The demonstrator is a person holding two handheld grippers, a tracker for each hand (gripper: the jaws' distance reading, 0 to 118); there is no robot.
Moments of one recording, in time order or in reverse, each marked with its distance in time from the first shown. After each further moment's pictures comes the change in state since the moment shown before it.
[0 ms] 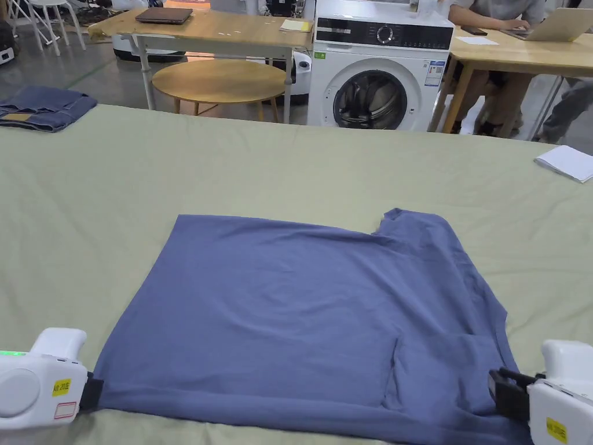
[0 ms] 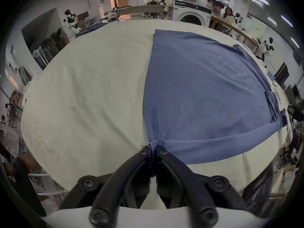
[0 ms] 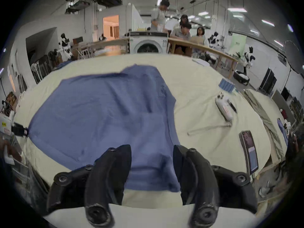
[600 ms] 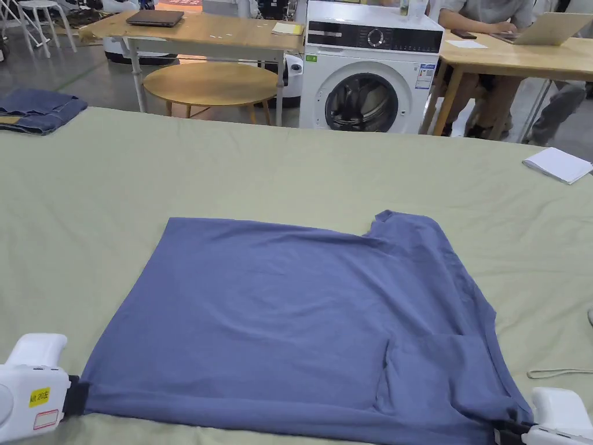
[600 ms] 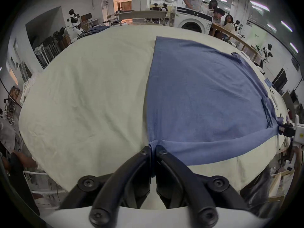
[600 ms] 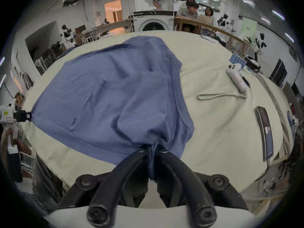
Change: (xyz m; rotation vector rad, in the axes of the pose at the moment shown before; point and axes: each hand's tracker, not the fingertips) left arm 0.000 -0.007 0.014 0.065 -0.023 0.034; right arm 0.015 -0.036 -0.016 -0.135 0.105 -0.012
